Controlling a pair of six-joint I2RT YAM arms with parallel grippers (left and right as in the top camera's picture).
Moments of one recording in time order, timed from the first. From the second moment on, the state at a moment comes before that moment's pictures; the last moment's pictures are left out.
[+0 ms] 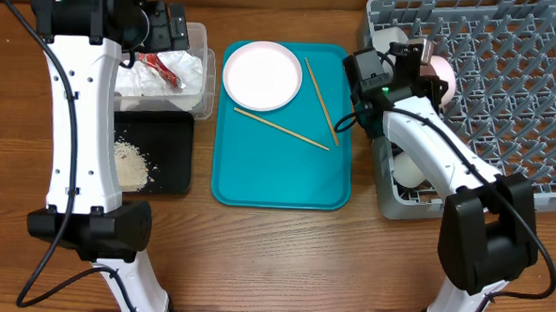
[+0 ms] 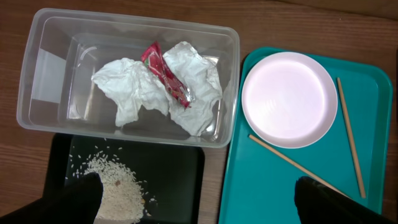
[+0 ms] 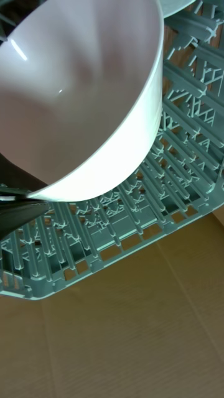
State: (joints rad) left arm -0.02 2.00 2.46 -1.49 -0.05 -0.19; right arm 0.37 1.93 1.48 -0.78 1.20 0.34
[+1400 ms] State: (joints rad) left arm -0.02 2.00 2.46 -1.49 -0.05 -0.19; right arm 0.52 1.92 1.69 -0.48 0.10 0.58
